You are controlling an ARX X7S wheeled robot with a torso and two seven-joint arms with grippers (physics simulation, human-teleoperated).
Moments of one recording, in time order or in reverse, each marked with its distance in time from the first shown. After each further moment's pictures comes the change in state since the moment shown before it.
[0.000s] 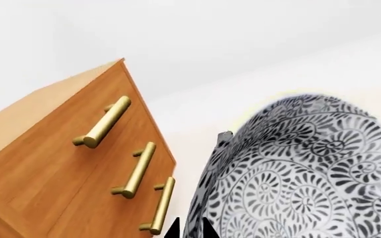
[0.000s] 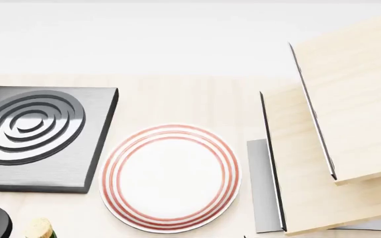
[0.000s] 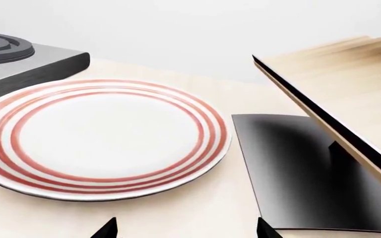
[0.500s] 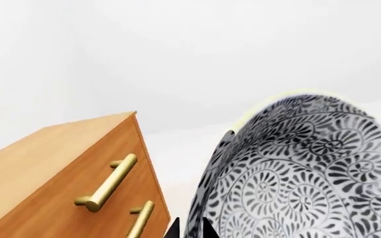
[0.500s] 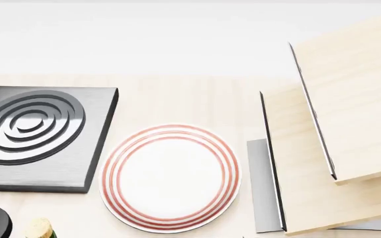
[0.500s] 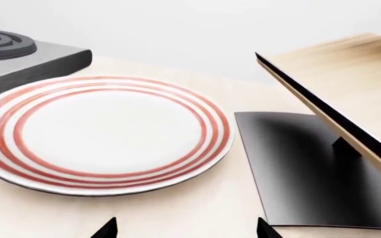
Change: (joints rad) left arm -0.423 0.061 0.232 -0.134 -0.011 0.010 -0.056; right arm 0.004 0.000 -0.011 0.020 0.004 -0.013 0.001
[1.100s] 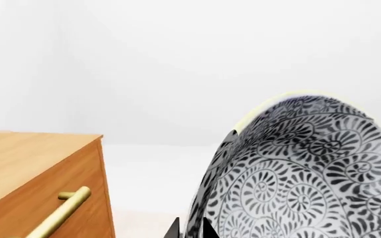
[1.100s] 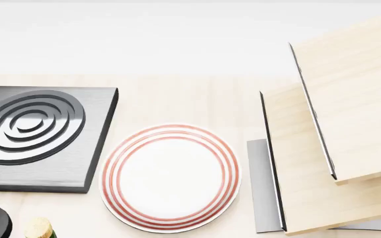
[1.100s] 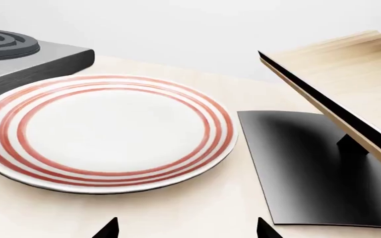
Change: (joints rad) left arm -0.333 0.196 0.148 -0.209 0.018 0.008 -0.031; right arm 0.006 -0.003 -0.011 0.026 0.007 -0.023 -0.001
